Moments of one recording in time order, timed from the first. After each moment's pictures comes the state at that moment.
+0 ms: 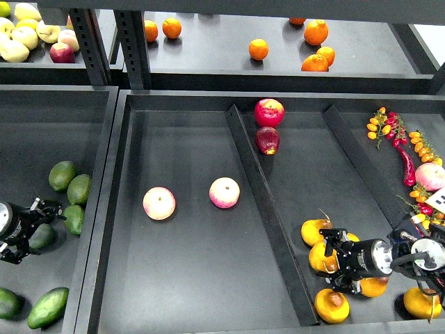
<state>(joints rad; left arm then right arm) -0.68 0.56 -0.25 -0.60 0.33 -0.49 0.49 0.64 -0.39 0.13 0.52 0.12 0.58 -0.49</state>
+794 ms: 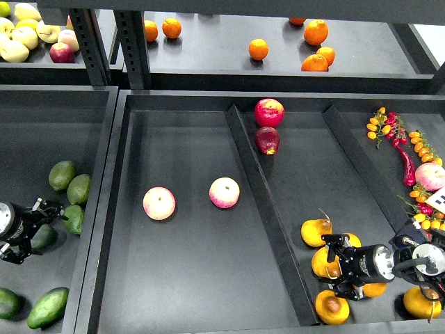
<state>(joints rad) -0.68 0.55 -0.25 -0.59 0.33 -0.49 0.49 0.63 -0.39 0.13 0.50 0.10 0.58 -0.49</state>
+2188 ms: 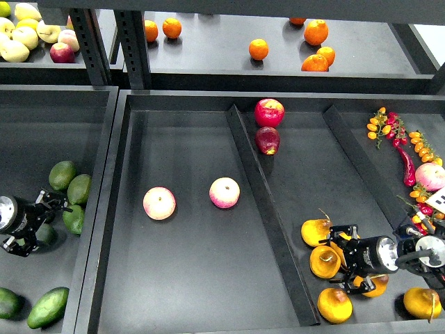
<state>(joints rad) -0.69 0.54 -0.42 -0.59 0.29 -0.49 0.49 0.69 -0.43 0.21 0.49 0.03 0.58 -0.49</state>
